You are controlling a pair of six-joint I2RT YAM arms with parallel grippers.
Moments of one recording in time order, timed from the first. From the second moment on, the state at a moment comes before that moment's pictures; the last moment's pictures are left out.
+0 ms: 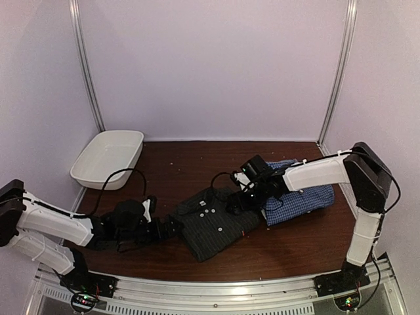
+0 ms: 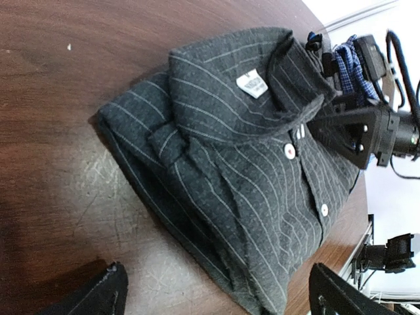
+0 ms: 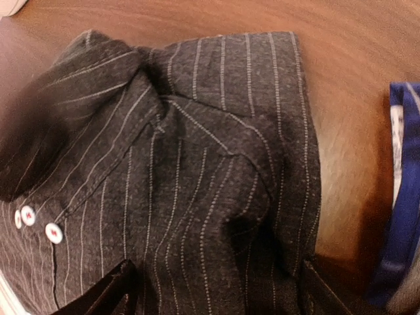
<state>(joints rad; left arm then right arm) -0.96 1.30 0.33 0.37 -0.04 -1.02 0.74 1.90 1.17 -0.27 -0.15 0.34</state>
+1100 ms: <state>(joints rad) -0.86 1.36 0.35 0.33 0.12 -0.92 0.82 1.73 0.87 -0.03 -0.10 0.63</state>
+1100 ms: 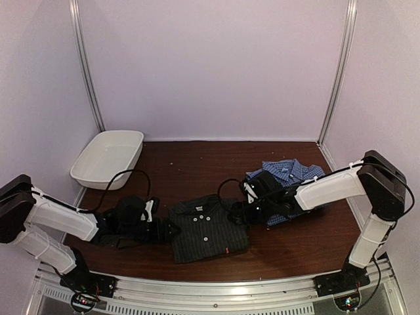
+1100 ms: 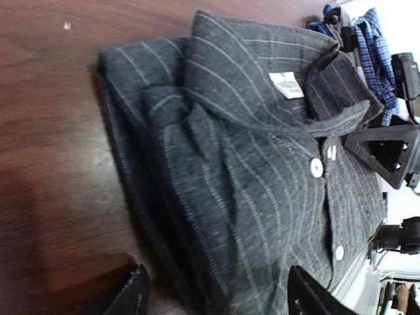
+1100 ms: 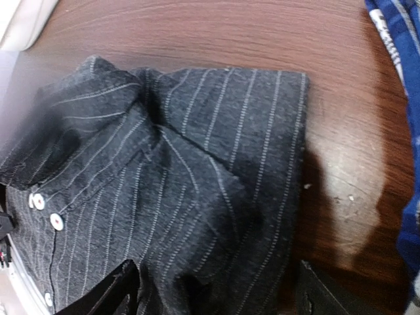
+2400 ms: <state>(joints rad) -0.91 1.67 1.10 0.29 0.31 -0.70 0.33 1.27 1.01 -0.36 -0.36 0.39</state>
